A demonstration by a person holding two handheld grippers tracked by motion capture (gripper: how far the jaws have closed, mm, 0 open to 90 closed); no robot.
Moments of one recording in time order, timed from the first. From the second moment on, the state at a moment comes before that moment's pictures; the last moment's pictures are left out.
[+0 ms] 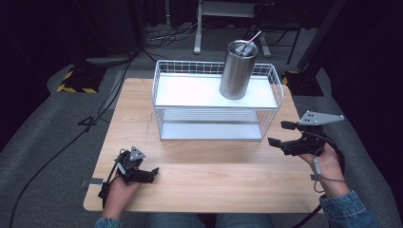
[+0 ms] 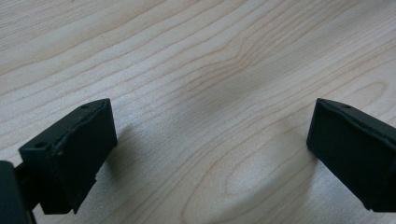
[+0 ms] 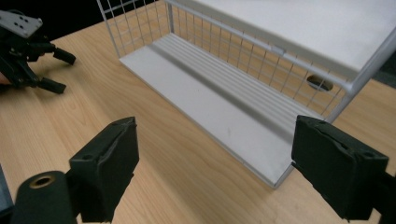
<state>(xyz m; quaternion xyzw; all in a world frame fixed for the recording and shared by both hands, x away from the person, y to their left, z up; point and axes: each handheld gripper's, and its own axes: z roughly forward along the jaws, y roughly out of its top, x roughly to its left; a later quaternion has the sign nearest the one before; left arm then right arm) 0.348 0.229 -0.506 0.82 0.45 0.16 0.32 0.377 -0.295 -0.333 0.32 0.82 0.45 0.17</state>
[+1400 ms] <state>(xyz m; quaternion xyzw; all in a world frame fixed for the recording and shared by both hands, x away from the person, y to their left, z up) 0.348 0.229 -0.506 0.82 0.45 0.16 0.32 0.361 -0.288 -0.472 0.37 0.85 0.36 0.12</state>
